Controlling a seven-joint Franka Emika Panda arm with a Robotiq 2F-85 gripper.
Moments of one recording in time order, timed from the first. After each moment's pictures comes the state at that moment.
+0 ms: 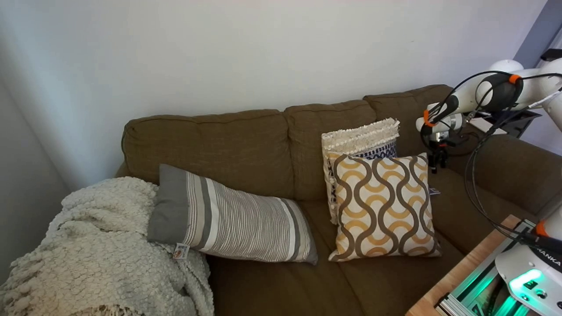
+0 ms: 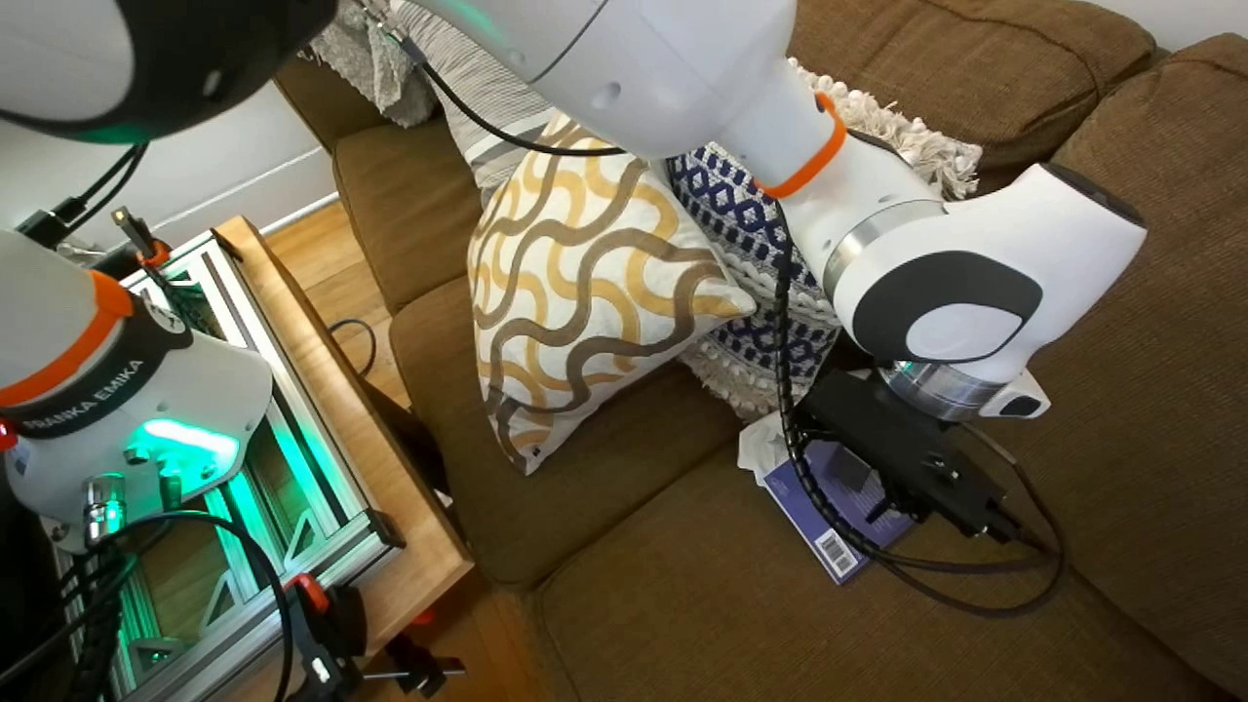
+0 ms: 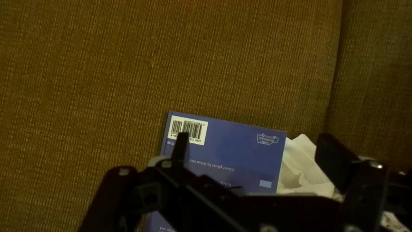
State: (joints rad) arm -0.56 1.16 -0.20 -1.26 -0.13 2.09 -0.68
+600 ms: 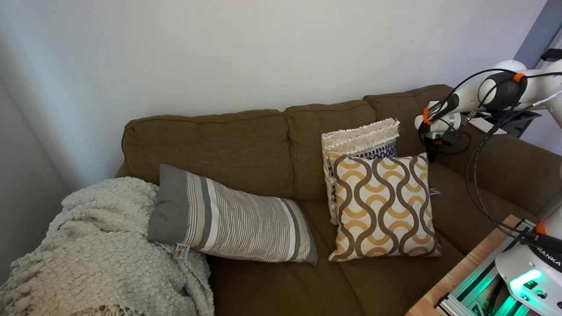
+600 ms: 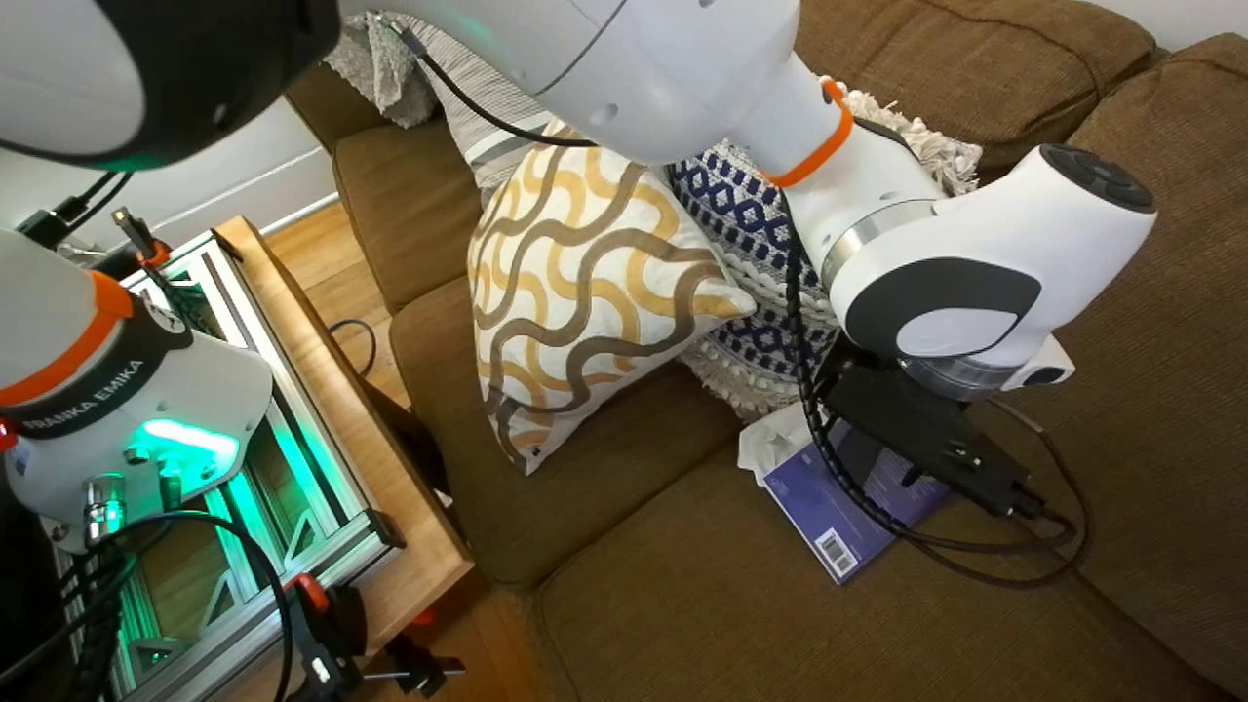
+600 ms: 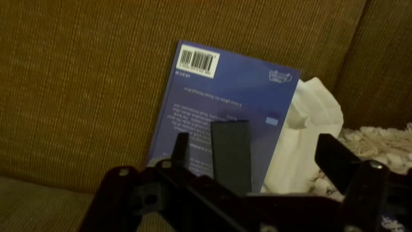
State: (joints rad) arm -0.61 1.16 -0.13 -1.26 -0.09 2.27 -0.78
